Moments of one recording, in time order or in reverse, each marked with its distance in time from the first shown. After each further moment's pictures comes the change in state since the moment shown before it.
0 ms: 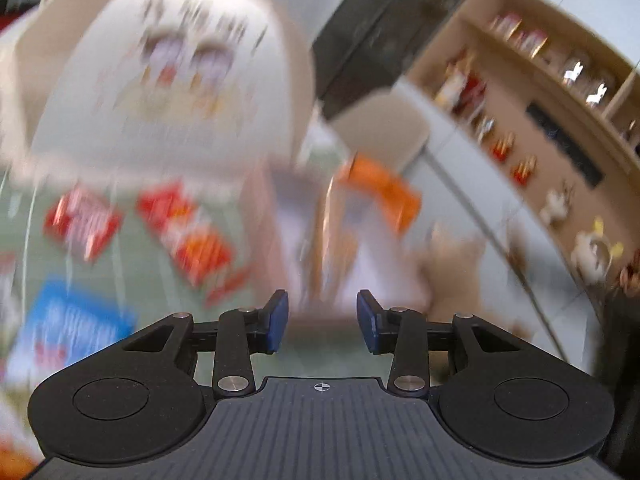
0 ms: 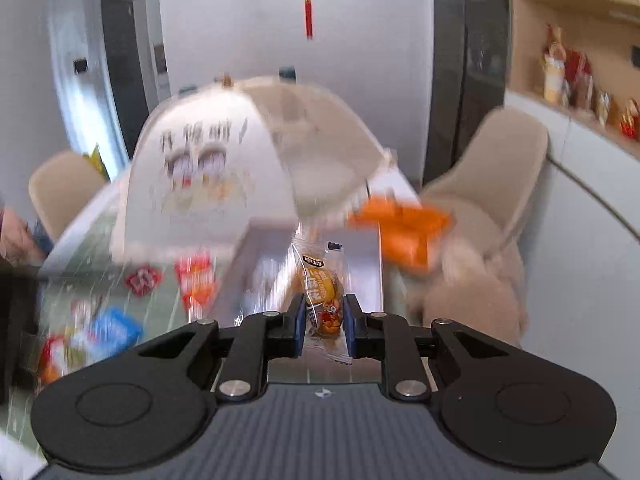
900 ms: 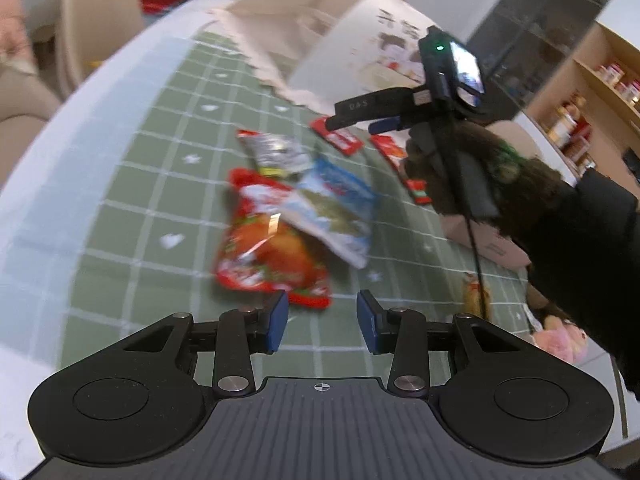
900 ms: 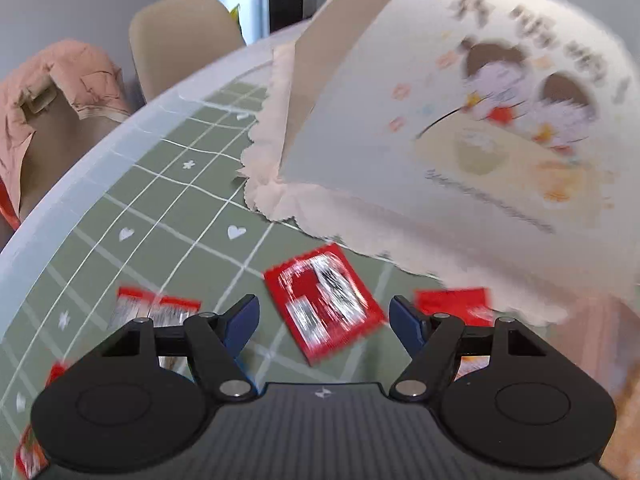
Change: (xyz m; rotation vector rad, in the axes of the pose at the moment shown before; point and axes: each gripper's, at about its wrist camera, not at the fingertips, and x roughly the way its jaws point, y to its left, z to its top) left arm -0.174 0.094 -0.132 -0.224 -0.085 0.317; right arm 0.282 0.287 -0.027 -0.376 0.369 0.295
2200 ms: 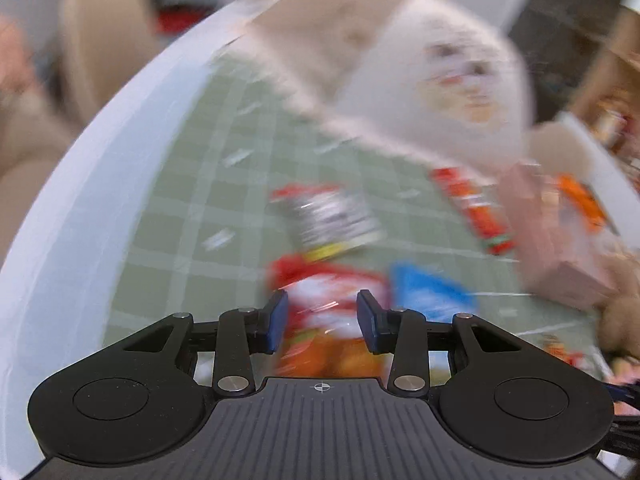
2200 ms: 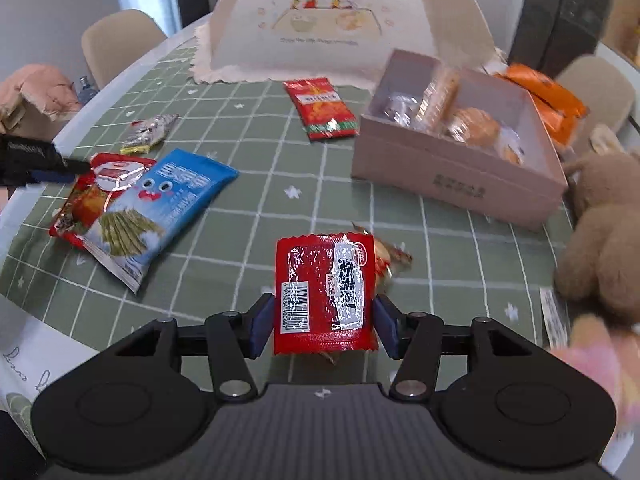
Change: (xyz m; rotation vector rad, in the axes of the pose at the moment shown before) left arm 0.072 0.004 0.068 0.095 -0.038 0.092; right arm -0.203 -0.014 -0.257 0.247 -0.003 -0.171
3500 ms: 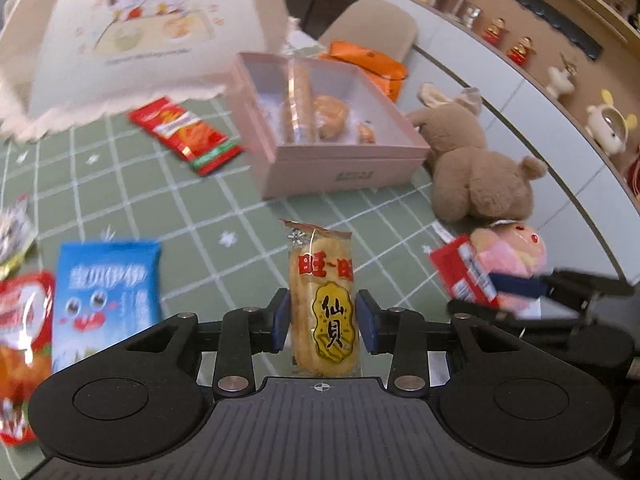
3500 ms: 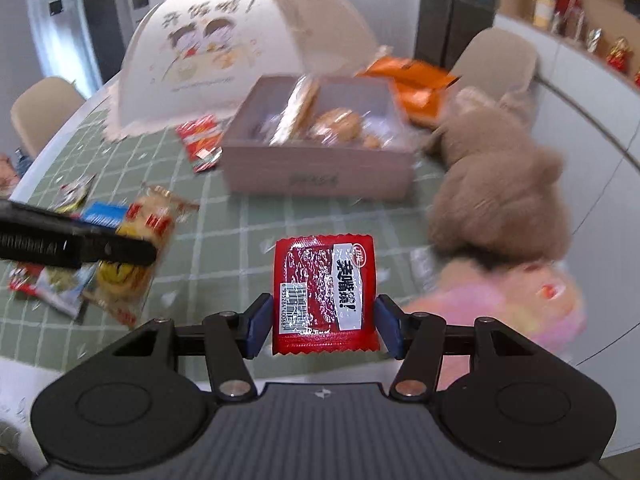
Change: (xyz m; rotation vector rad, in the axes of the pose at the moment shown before) left arm 0.028 -0.184 -0.038 0.373 0.246 -0.319; right arm -0.046 -0.053 -0.028 0.188 -0.082 -0.099
